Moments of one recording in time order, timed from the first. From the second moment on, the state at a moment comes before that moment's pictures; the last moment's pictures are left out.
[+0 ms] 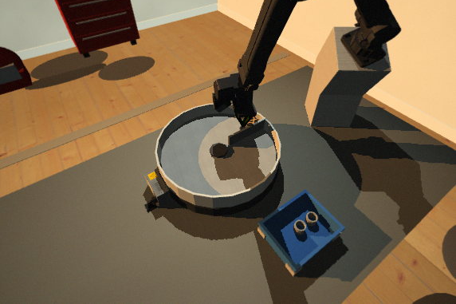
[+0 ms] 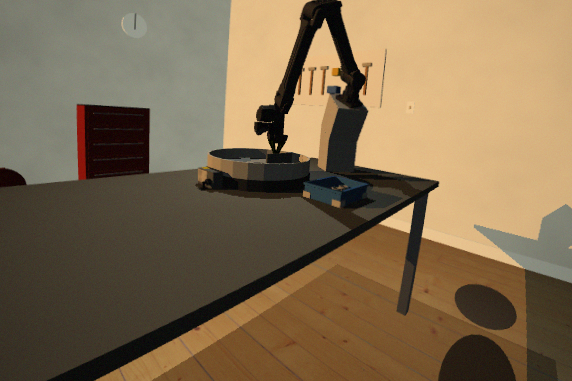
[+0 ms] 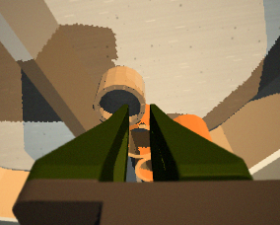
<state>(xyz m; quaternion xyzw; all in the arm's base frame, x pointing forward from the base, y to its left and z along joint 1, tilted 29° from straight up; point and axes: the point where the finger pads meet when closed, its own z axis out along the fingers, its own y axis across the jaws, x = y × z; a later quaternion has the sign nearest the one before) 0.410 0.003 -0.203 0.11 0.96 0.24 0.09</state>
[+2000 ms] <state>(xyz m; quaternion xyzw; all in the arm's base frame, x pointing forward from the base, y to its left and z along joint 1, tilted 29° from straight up) 0.416 0.006 -0.214 0.11 0.96 0.23 0.09</state>
